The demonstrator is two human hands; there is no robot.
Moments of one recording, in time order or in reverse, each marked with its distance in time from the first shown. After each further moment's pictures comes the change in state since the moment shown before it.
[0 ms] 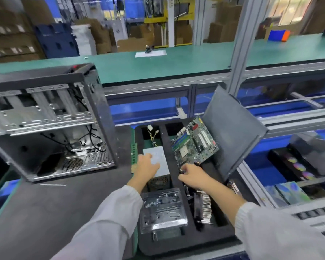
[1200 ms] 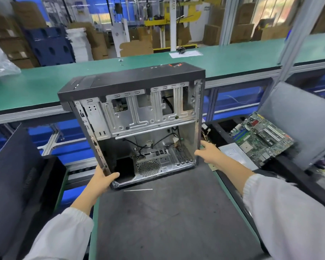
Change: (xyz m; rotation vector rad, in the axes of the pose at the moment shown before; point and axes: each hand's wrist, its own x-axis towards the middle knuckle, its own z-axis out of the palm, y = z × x) left_hand 0.047 -0.375 -0.291 -0.560 -0.023 -0.145; right_hand 0.082 -0.249 0.133 0.409 0.242 0.051
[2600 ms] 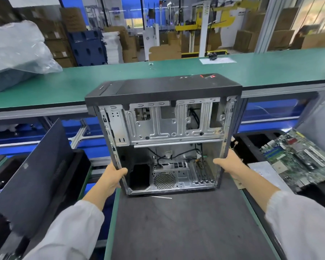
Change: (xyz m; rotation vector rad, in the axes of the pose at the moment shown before) left_hand 0.017 0.011 -0.027 -0.154 0.124 -0.099; right_hand 0.017 -0.029 0.018 0.099 0.085 -0.065
